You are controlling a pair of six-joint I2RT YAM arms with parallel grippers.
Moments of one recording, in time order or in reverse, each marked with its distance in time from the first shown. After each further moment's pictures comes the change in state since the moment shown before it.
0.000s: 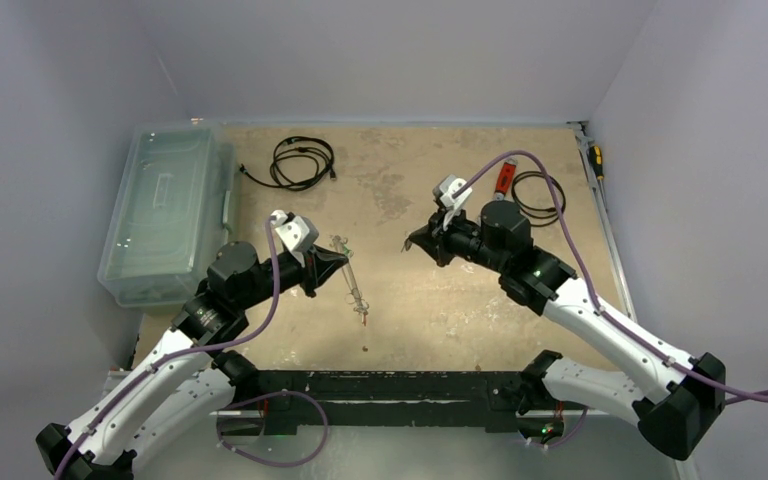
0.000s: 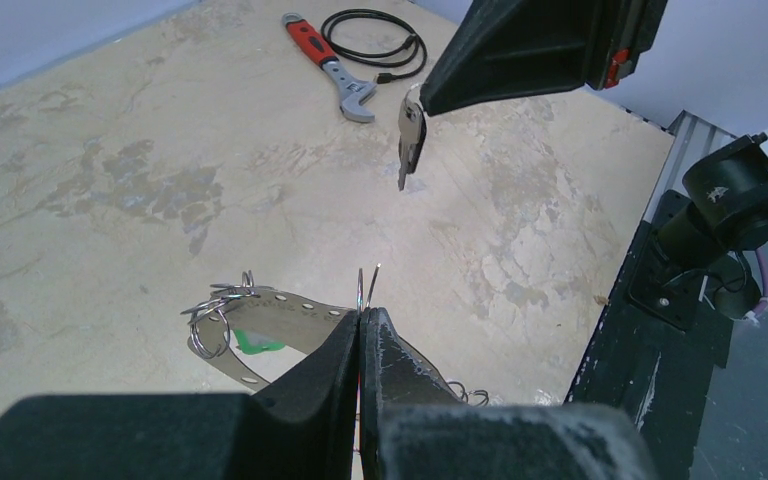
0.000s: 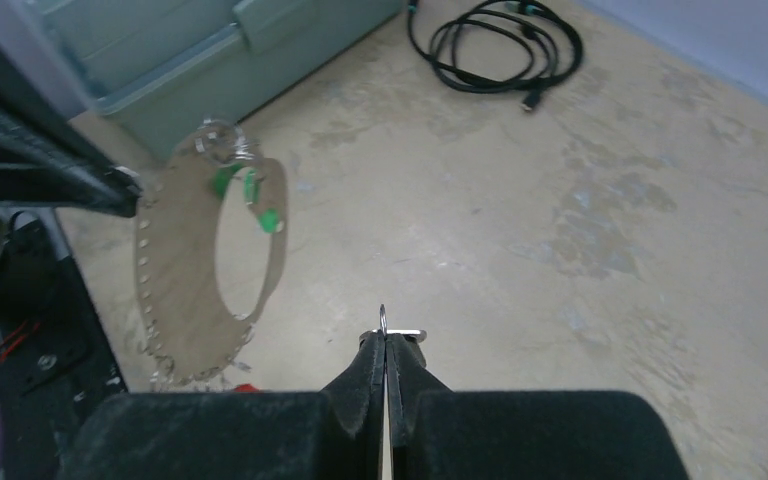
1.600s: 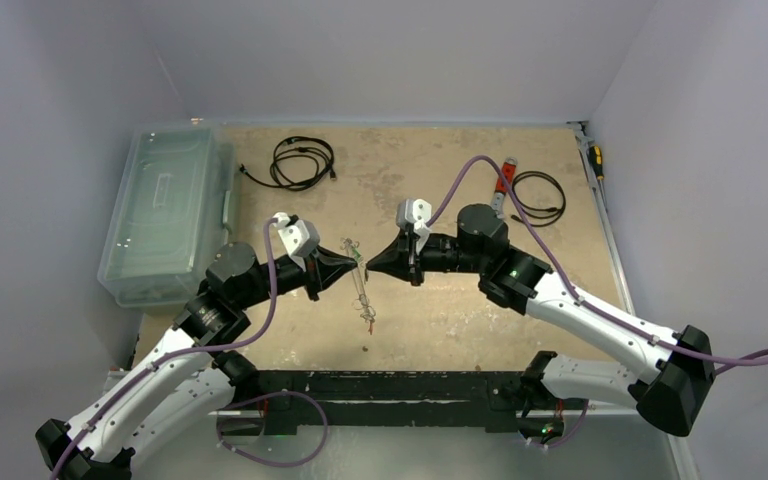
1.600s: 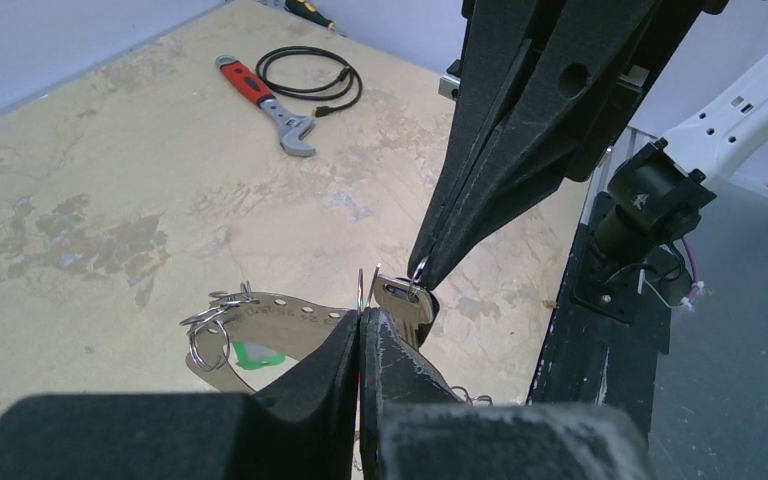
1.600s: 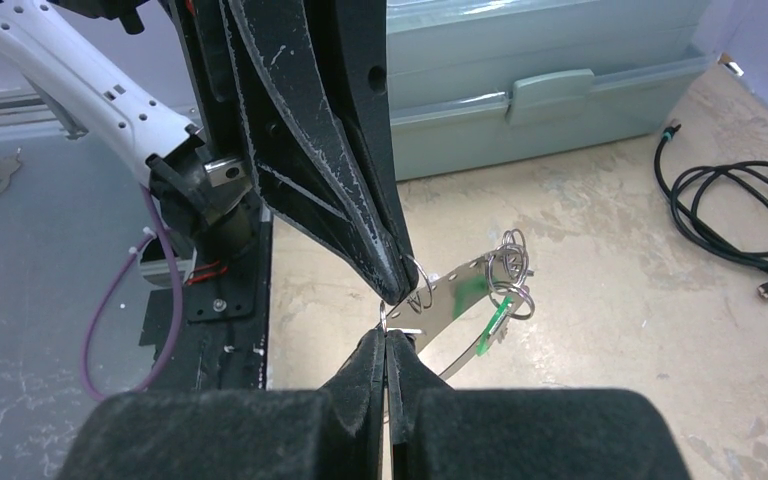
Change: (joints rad) left arm -0.025 0.010 0.000 0.081 0.108 -0.018; right arm 0.159 0.101 0.035 0.182 -0.381 -0.103
